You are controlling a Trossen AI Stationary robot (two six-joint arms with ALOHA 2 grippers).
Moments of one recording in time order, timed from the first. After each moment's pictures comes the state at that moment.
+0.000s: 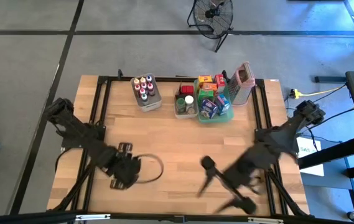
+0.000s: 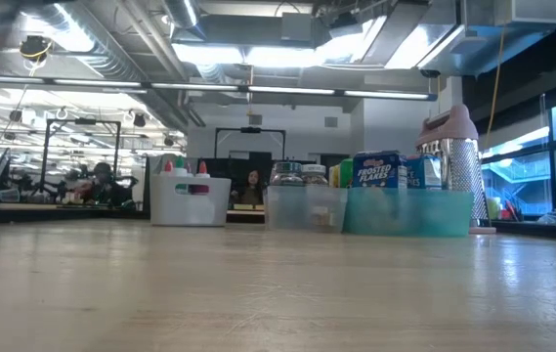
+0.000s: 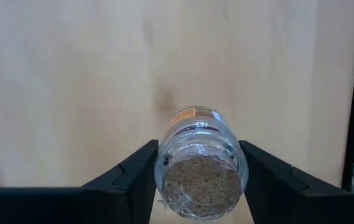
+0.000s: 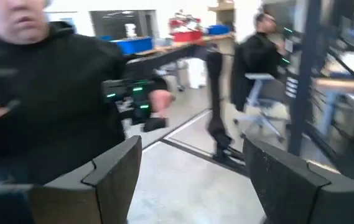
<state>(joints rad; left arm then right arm) -0.66 1.55 1.34 -1.26 -0.12 -0.60 0.66 1.52 1.53 -0.02 -0.11 0.12</state>
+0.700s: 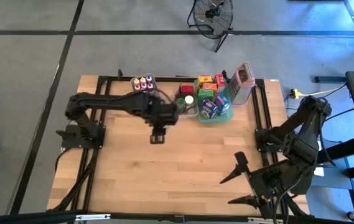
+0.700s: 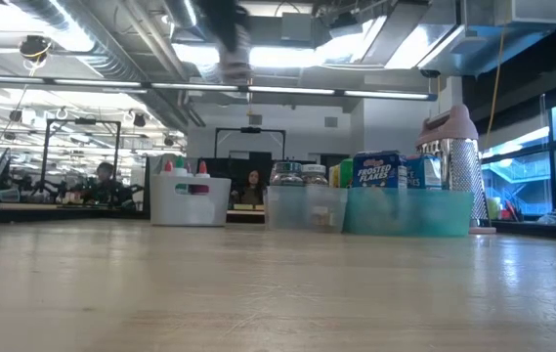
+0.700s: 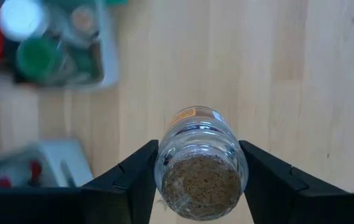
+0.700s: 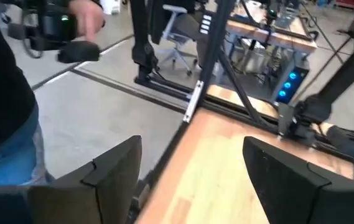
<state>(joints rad) -0.03 1.75 1.82 -1.32 -0.10 -0.06 0.95 1.39 1.53 -0.51 0.53 0.08</state>
